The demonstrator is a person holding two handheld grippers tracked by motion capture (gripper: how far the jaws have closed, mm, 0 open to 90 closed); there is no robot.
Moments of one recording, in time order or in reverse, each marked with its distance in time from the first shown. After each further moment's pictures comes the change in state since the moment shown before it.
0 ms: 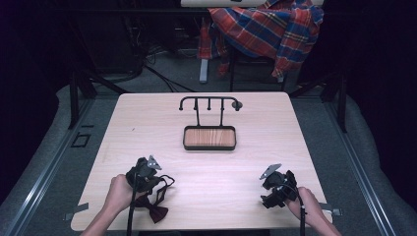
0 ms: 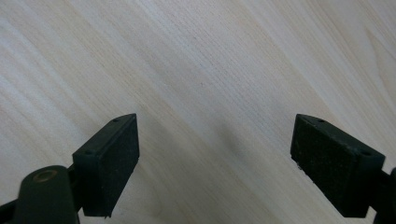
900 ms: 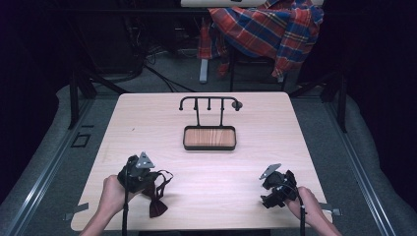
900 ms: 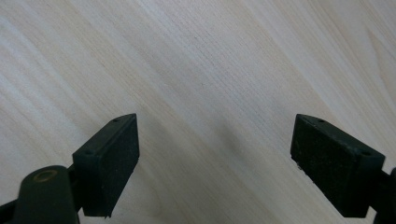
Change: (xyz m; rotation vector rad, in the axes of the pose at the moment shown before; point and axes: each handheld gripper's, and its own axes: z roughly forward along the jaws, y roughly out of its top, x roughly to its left) left arm -0.006 -0.003 -0.036 -0.156 0.027 -0.013; right arm 0.000 0.000 0.001 -0.003 0.005 -0.001
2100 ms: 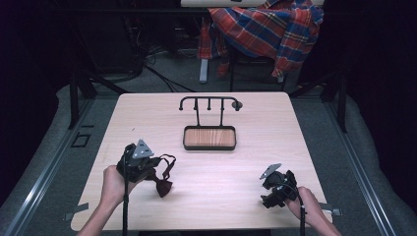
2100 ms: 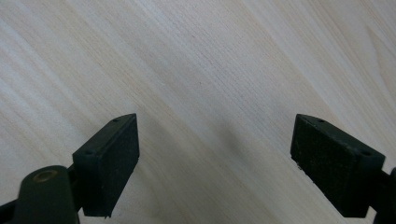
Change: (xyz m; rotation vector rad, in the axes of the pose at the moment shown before) left arm 0.006 0.028 -0.021 -0.138 0.070 -0.010; right arm 0.000 -0.001 0.002 -0.007 0.000 0.014
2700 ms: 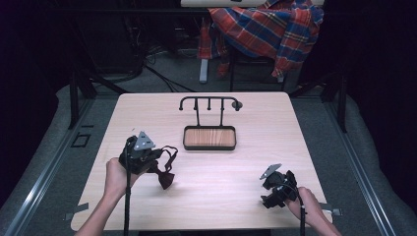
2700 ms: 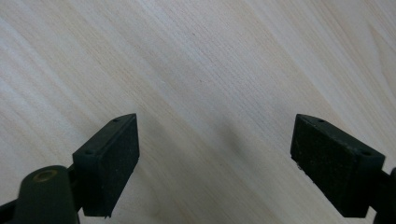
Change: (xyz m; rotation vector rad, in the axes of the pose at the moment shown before) left arm 0.007 0.018 0.002 -0.038 0.019 -0.002; right arm -0.001 0.000 0.000 0.016 -0.001 -0.009
